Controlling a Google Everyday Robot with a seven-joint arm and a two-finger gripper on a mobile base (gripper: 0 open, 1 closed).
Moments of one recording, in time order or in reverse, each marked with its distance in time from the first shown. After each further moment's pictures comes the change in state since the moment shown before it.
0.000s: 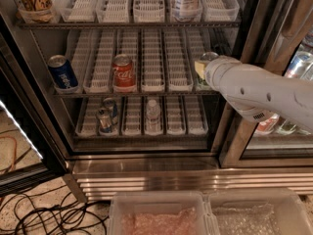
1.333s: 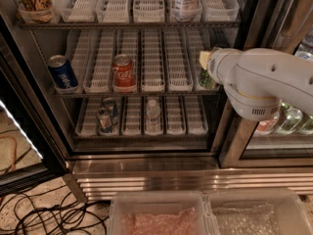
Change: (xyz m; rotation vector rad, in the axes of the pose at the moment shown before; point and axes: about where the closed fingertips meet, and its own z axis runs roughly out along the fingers) arm -0.031 -0.002 -0.041 0.009 0.008 0.229
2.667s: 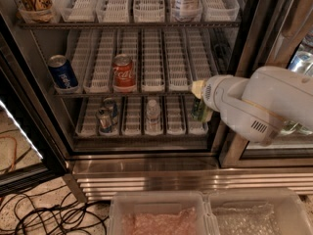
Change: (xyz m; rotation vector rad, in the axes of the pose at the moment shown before) arm 0.076 0.027 -0.056 -0.048 0.232 0.054
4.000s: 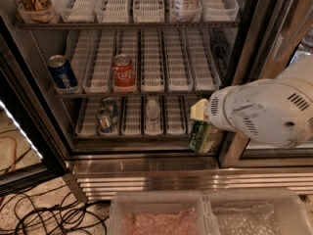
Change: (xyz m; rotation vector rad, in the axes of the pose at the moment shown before) arm 0.058 0.022 -0.087 -0.042 0.317 0.064
